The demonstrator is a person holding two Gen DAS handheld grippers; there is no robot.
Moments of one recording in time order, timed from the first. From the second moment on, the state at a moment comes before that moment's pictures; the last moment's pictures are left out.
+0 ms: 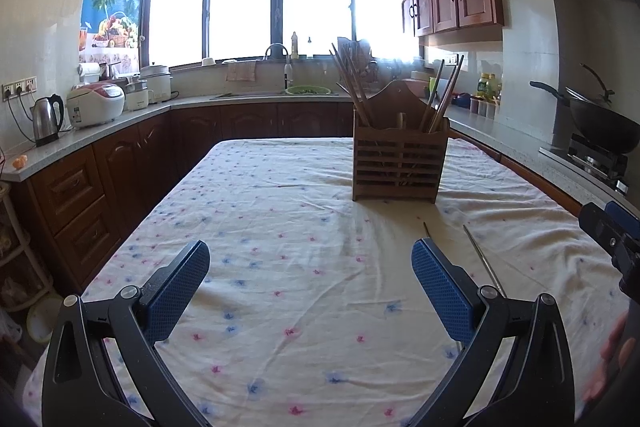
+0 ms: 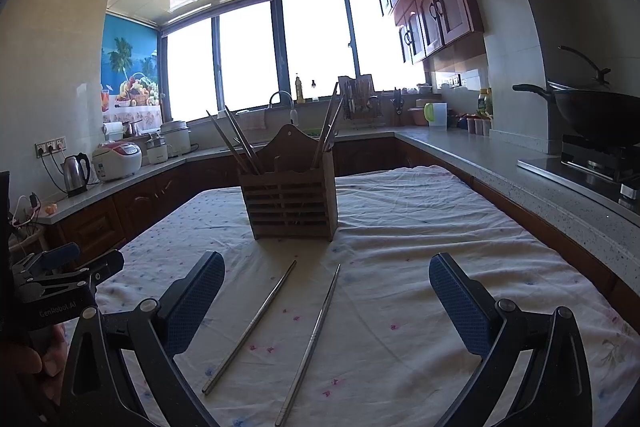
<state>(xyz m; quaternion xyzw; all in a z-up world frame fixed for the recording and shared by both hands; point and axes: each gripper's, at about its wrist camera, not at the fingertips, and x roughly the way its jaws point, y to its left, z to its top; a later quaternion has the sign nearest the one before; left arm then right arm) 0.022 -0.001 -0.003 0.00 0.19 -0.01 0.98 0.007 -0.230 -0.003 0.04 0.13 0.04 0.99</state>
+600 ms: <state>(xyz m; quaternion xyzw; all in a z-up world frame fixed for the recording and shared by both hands) 0.016 -0.014 0.000 0.02 0.17 -0.02 0.98 0.004 -0.229 -0.004 0.04 0.12 0.04 0.99</state>
